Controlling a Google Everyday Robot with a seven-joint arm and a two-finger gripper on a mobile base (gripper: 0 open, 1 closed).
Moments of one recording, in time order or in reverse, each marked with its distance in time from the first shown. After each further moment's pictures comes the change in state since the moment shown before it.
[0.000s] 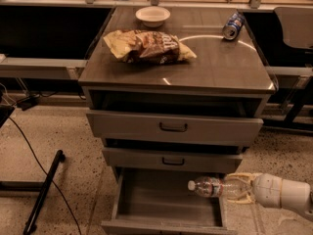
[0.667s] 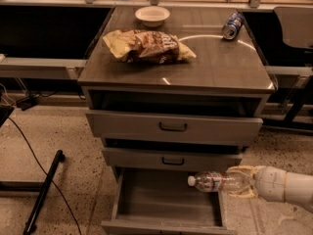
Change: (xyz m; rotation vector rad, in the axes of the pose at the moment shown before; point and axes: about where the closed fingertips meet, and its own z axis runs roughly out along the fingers) arm -0.031 -0.016 -0.013 0.013 0.012 -0.083
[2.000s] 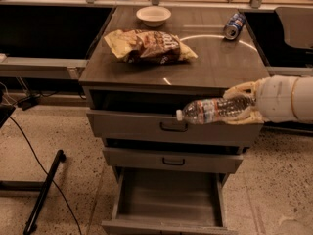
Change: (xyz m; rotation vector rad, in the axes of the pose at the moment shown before) arm -0.217 -0.171 -0.048 0.071 0.224 -0.328
